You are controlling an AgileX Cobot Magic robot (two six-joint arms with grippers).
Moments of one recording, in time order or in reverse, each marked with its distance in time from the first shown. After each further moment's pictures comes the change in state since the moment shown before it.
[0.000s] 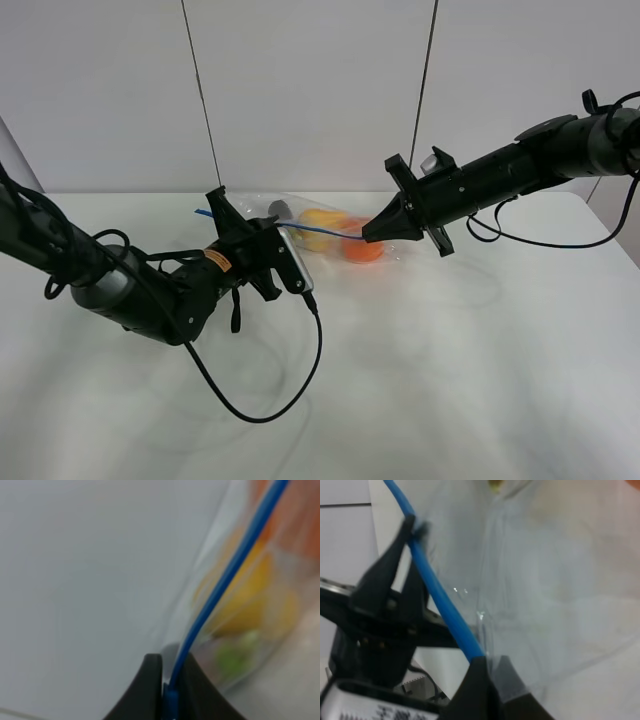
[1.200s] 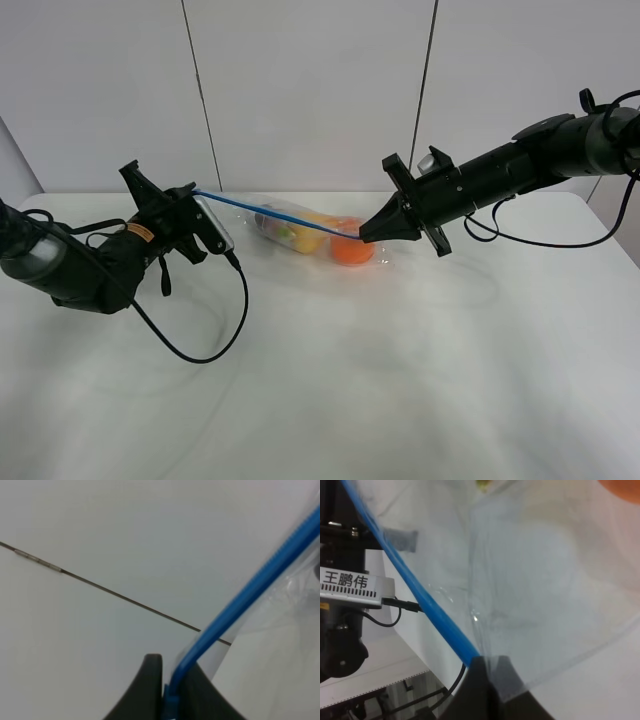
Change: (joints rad) left arm 0.314 0.000 0.001 0.157 -0.083 0.001; right arm 0.007 -0.001 -0.004 0.000 0.010 0.003
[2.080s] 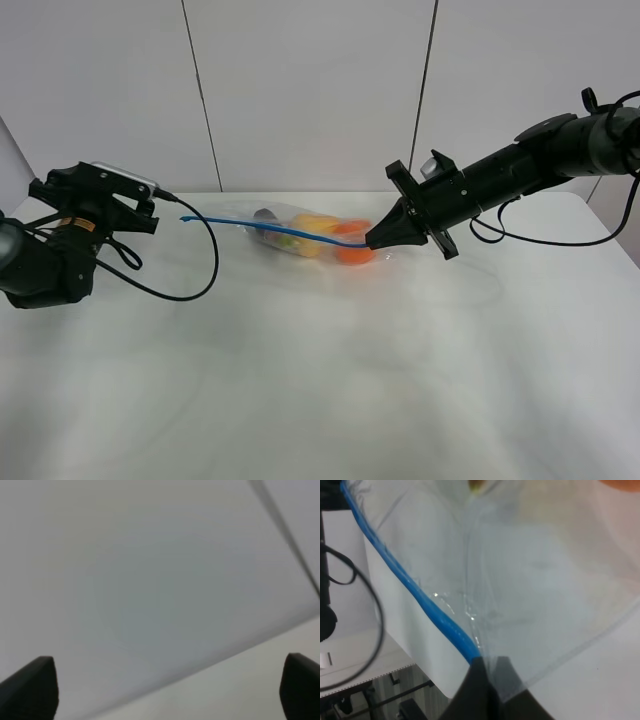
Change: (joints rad) left arm 0.187 0.000 0.000 -0.136 -0.052 -0.583; right arm -0.005 0.000 0.000 -0.047 0.009 0.000
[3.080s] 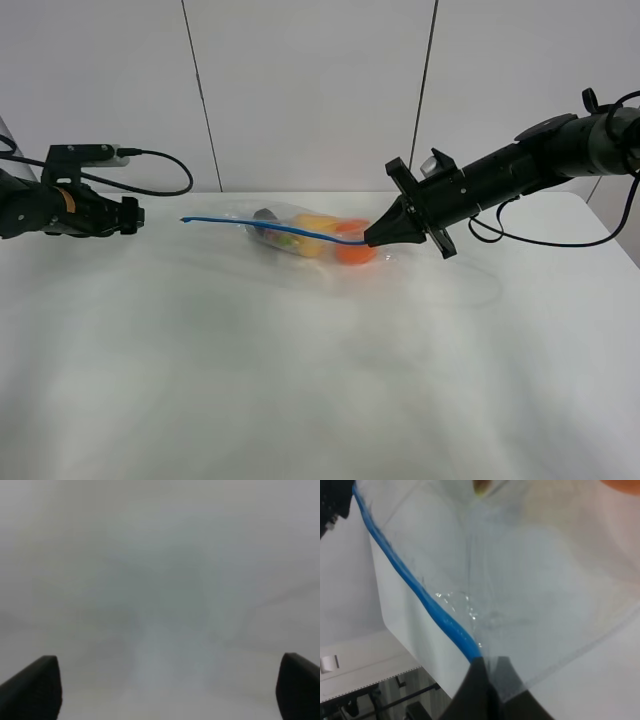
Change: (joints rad) left arm 0.098 -0.193 -0.206 0.857 1.113 -1.135; right arm 0.000 0.000 0.000 0.020 -0.001 0.000
